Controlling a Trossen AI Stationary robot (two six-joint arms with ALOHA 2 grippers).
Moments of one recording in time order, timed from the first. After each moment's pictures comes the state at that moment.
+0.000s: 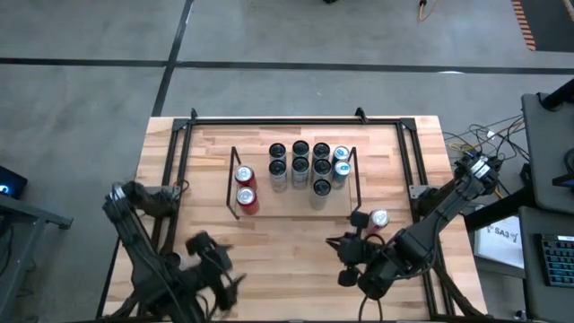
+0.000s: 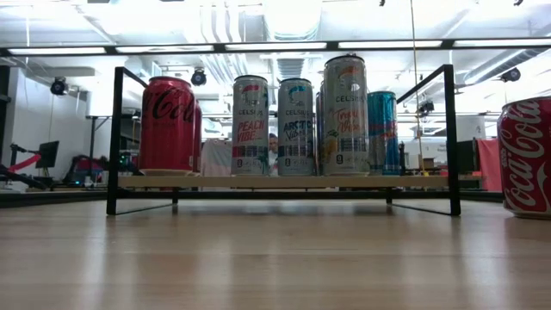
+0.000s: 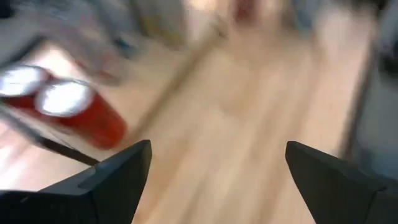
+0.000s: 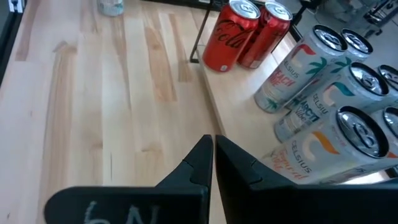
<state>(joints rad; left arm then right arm) -0.92 1.85 1.94 -1.54 -0.79 -1.39 0.72 1.60 1.37 -0.77 0.83 0.57</state>
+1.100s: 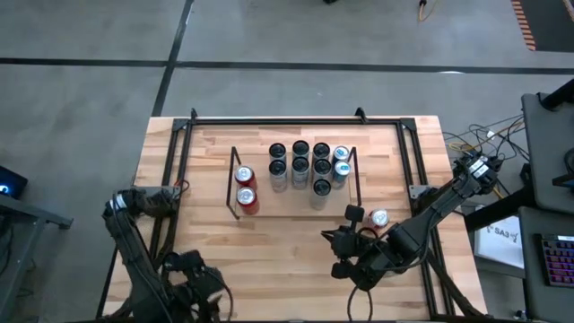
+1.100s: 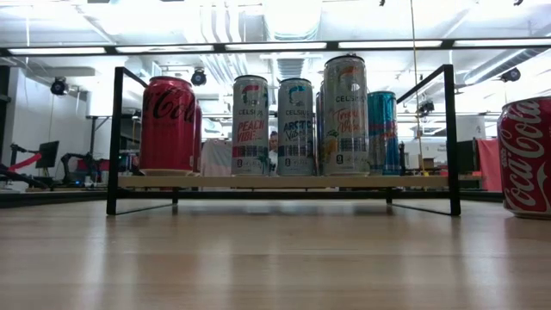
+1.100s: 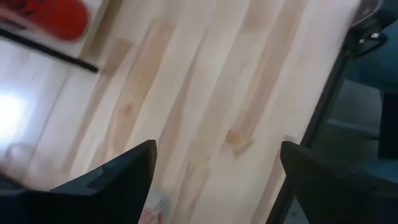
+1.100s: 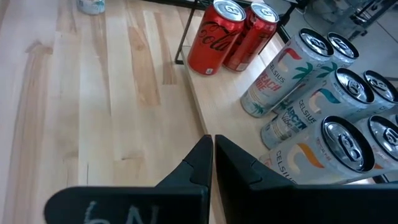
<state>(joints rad) -0.99 1.90 1.90 -1.57 -0.39 -1.40 0.66 1.61 1.37 -0.74 0.83 0.50</state>
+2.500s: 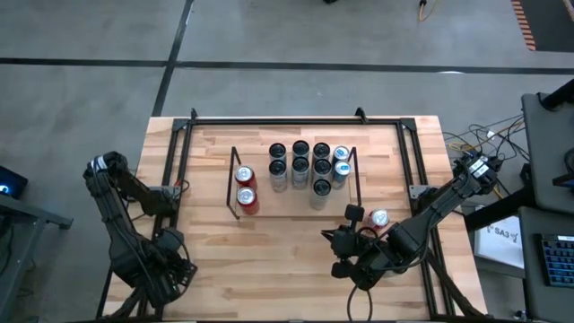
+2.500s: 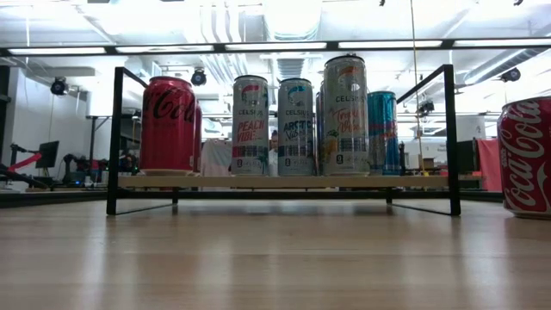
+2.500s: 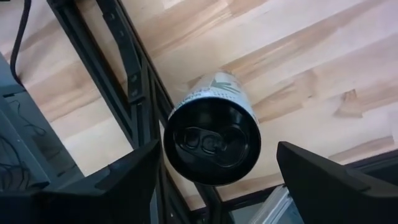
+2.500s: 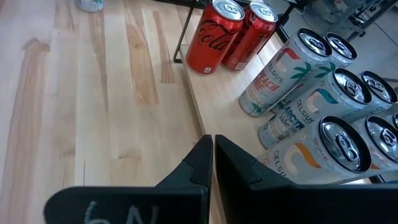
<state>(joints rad) -1.04 1.49 1.37 -1.51 0.05 -2.18 0.66 1.61 1.37 -0.75 0.83 0.50</state>
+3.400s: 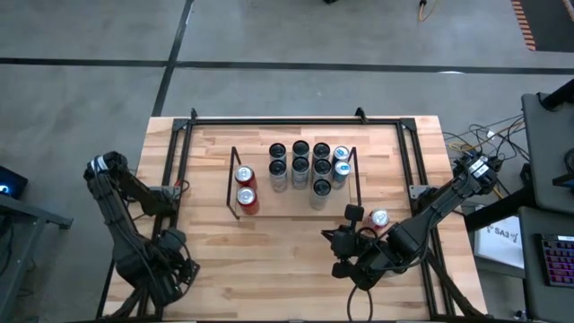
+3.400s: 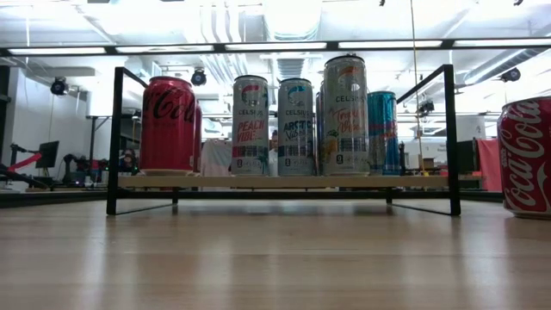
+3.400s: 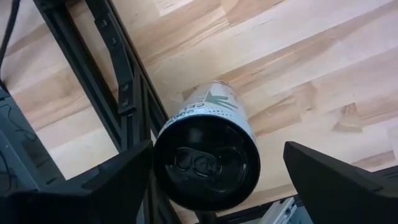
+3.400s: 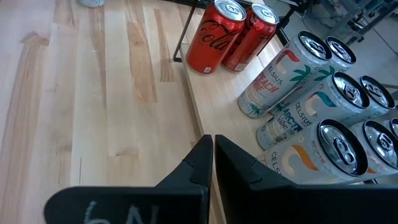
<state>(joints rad) -1.04 1.49 1.31 -1.46 0.01 -2.20 0.66 1.61 1.37 -0.75 0.83 0.47</state>
